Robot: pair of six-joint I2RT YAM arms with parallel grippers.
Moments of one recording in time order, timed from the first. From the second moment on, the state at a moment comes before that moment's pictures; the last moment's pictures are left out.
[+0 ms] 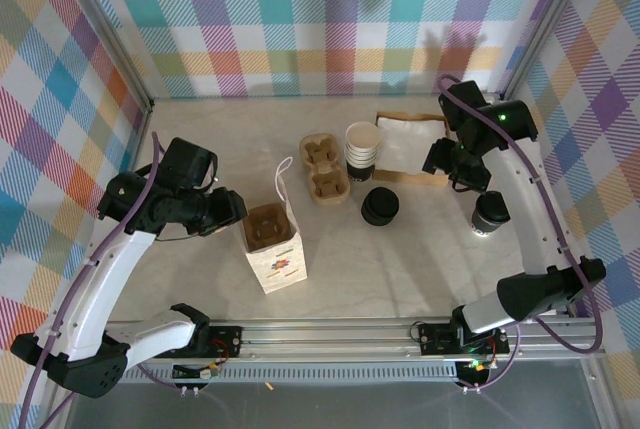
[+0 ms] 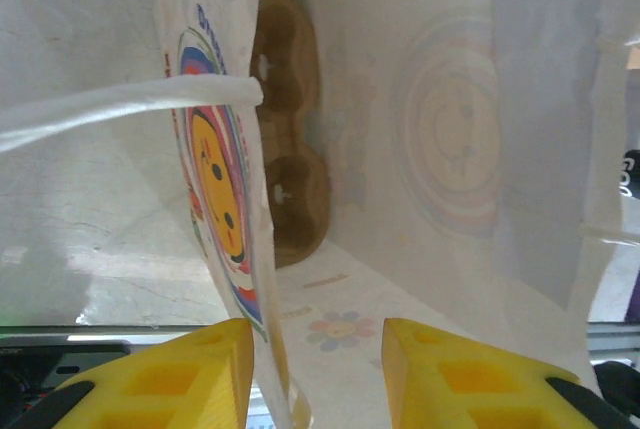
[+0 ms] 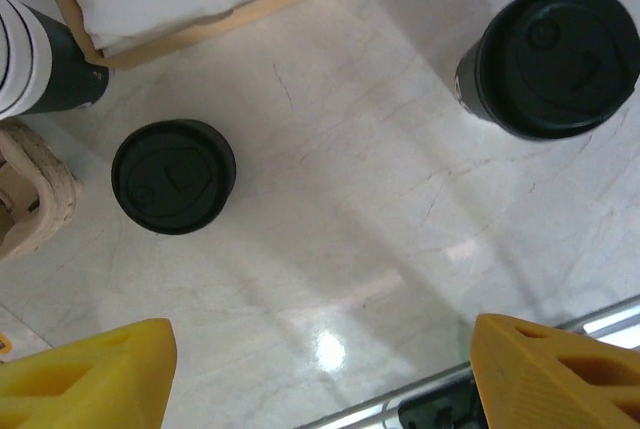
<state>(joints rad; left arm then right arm) -0.45 1.09 1.46 -1.45 0.14 -0.78 0.31 1.48 1.83 -1.65 0.16 0.72</state>
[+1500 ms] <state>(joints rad) -0.45 1.23 1.82 -1.55 0.13 -0.46 -0.36 1.68 1.47 -1.19 -0.07 0.11</state>
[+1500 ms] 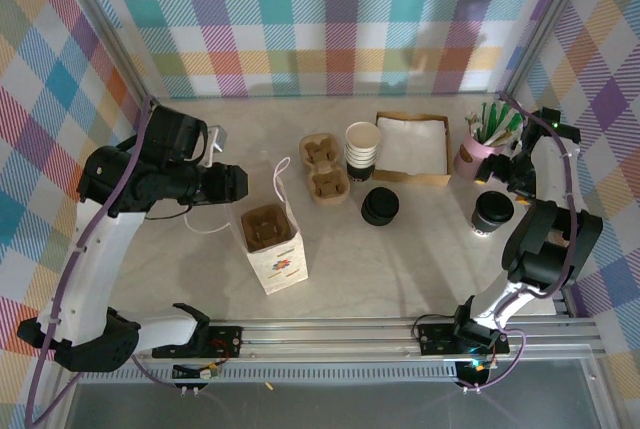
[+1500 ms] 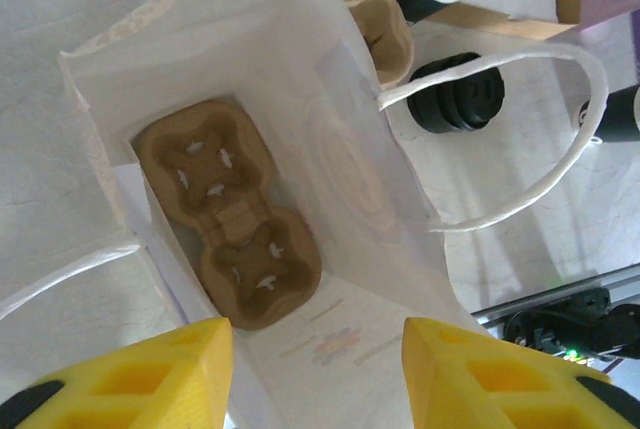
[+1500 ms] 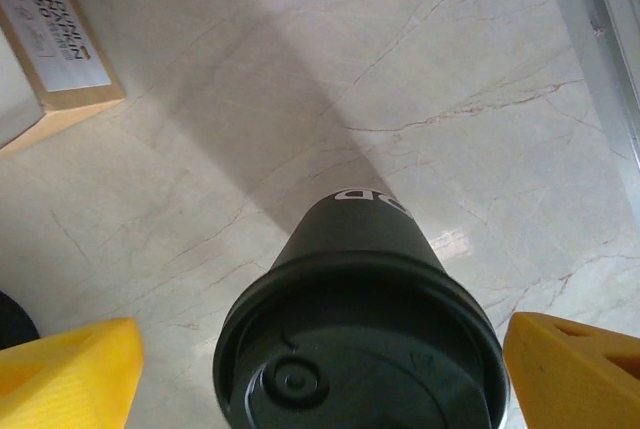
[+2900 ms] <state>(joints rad) -0.45 1.25 1.90 -1.61 0.12 -0.37 -0.36 1.54 1.30 -1.19 -0.07 0.07</state>
